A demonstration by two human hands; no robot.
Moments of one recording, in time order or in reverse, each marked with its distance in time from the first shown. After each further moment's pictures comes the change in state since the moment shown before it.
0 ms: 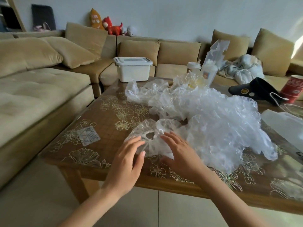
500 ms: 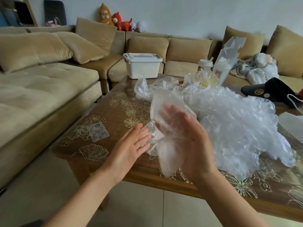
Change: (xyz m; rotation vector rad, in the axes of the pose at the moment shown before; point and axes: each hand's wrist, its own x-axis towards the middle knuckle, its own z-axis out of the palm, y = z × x) left_hand 0.030 0.015 -0.044 -1.248 -0.146 -0.713; right_hand 0.008 -0.076 -0.044 1.830 0.328 0.103
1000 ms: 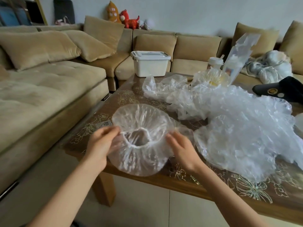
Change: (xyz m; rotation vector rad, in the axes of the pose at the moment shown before) left_hand 0.007 0.022 -0.056 0.171 0.656 0.094; right_hand 0.026 0.053 -0.041 -1.041 -0.172 0.070
